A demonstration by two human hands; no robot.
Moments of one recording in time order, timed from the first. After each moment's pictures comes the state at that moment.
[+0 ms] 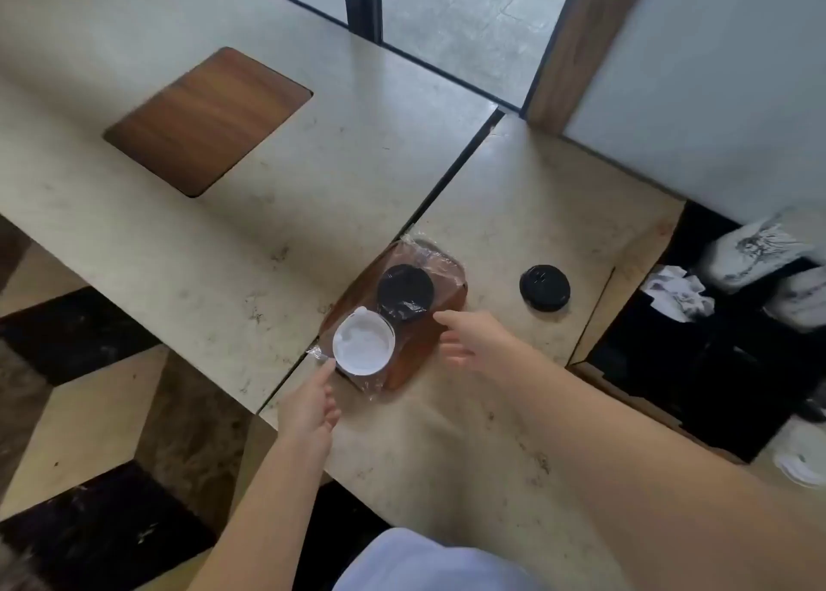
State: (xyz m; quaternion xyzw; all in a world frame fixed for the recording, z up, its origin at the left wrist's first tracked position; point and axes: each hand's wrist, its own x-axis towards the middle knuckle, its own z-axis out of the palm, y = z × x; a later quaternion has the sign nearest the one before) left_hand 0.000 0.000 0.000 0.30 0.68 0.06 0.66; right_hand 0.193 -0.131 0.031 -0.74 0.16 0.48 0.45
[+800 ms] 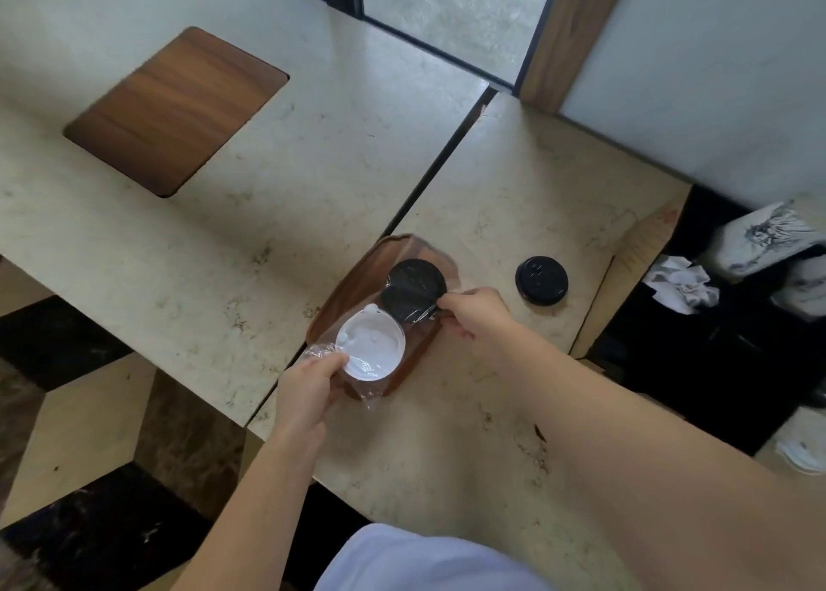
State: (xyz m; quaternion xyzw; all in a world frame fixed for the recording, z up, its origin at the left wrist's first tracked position) left_hand 0.027 0.011 -0.012 0.44 0.59 0.05 0.68; right_hand 0.226 -0.130 0.018 -0.79 0.14 0.39 0.45
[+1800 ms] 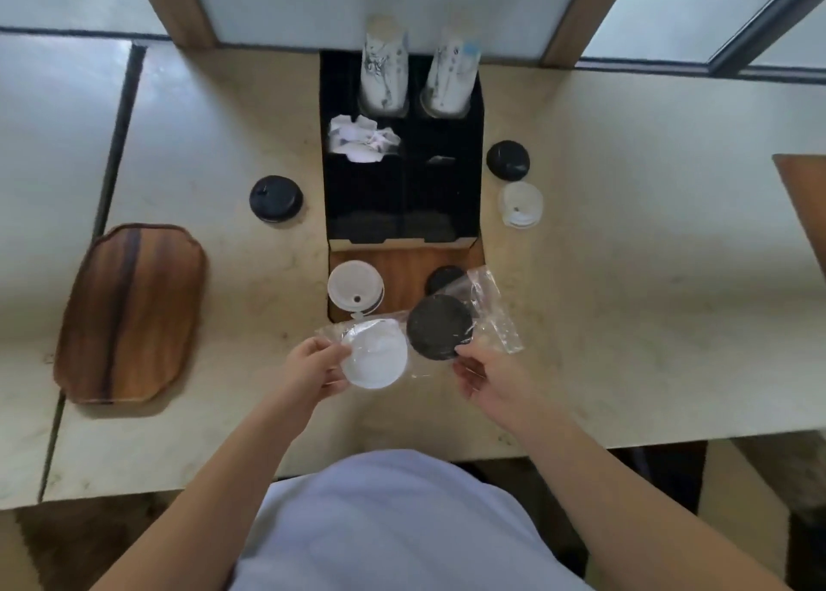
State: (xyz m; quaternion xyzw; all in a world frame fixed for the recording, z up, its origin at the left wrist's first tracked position) left_hand 0.047 -0.228 -0.021 0.60 0.31 -0.30 0.68; right_hand 0.024 -0.493 0.025 -0.44 0.49 0.24 0.71
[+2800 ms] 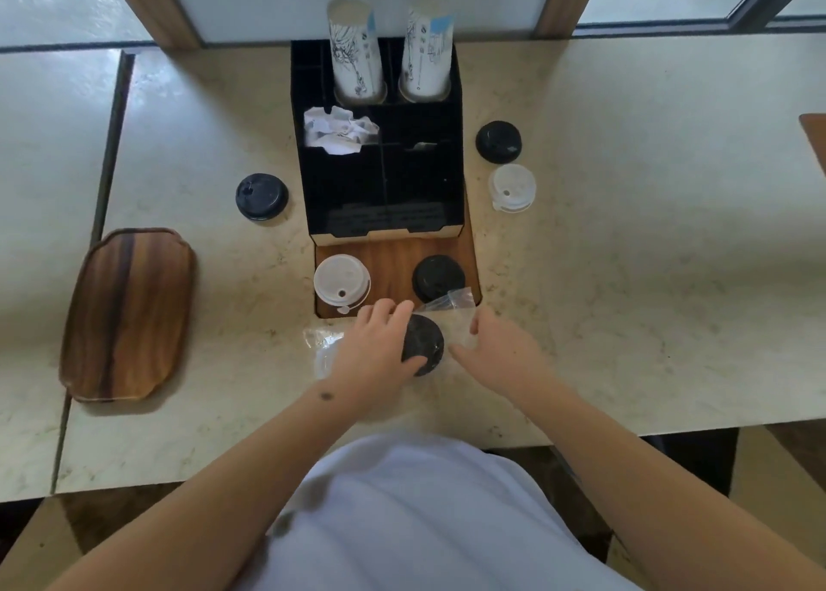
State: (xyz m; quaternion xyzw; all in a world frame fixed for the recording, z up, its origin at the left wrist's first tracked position) left_hand 0.056 -0.337 0.025 0.95 -0.16 -0.20 0.18; right_hand 0.039 -0.541 0.015 -0.94 0.11 0.24 0.22
